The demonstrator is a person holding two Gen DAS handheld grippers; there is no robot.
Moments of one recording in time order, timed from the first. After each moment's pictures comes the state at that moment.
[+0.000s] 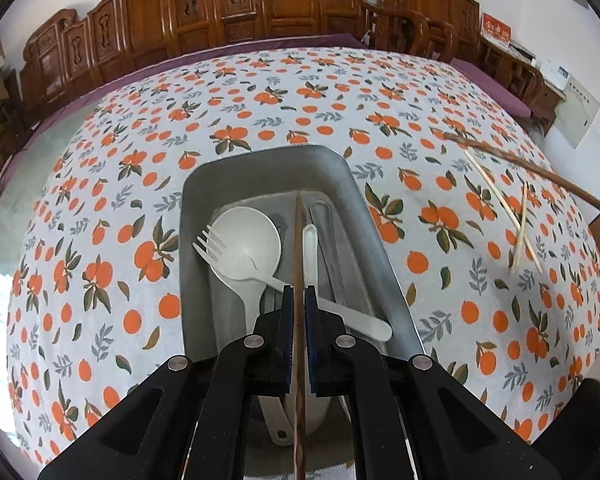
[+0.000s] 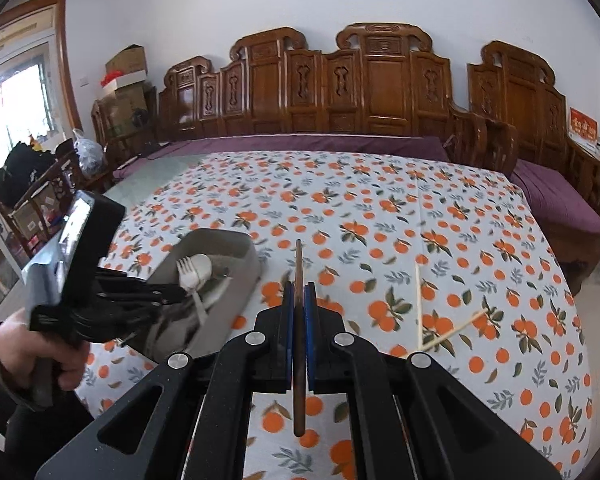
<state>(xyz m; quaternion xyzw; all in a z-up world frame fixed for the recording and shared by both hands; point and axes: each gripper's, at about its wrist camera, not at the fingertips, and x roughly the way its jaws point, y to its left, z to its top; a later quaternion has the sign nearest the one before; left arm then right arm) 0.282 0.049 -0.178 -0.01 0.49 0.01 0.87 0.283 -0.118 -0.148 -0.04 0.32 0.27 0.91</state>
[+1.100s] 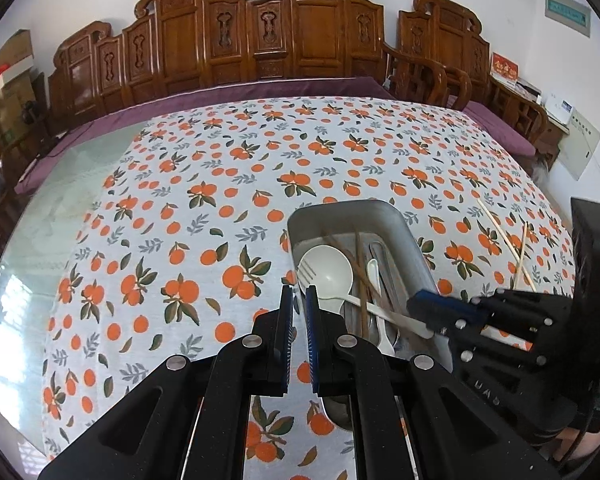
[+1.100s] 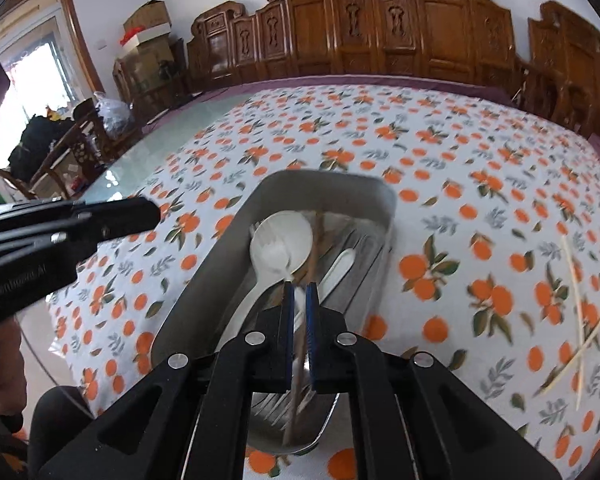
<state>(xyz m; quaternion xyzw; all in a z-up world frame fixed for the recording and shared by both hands) 0.244 0.109 -0.126 -0.02 0.43 0.03 0.90 0.303 0.023 -0.224 -0.04 0.41 0.33 0.85</state>
